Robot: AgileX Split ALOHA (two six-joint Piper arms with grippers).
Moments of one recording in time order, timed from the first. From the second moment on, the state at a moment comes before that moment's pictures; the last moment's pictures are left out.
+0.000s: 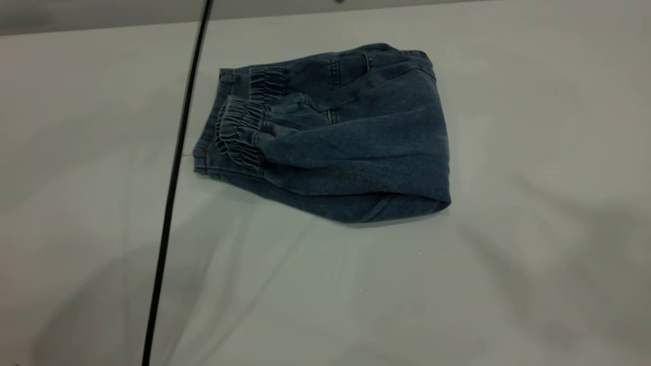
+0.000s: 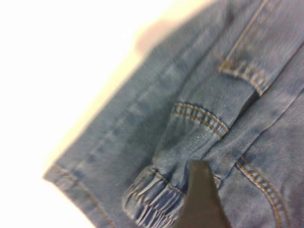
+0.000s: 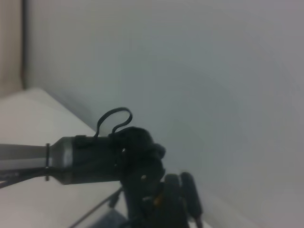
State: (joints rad) left arm -0.56 2.39 -2.31 0.03 1.22 0.17; right arm 0.41 1.14 -1.60 0.21 0.81 -0.38
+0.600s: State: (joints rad) left arm -0.56 1.93 -2.28 0.13 1.23 0.11; right arm 0.41 0.86 -1.60 0.27 1.00 -0.45
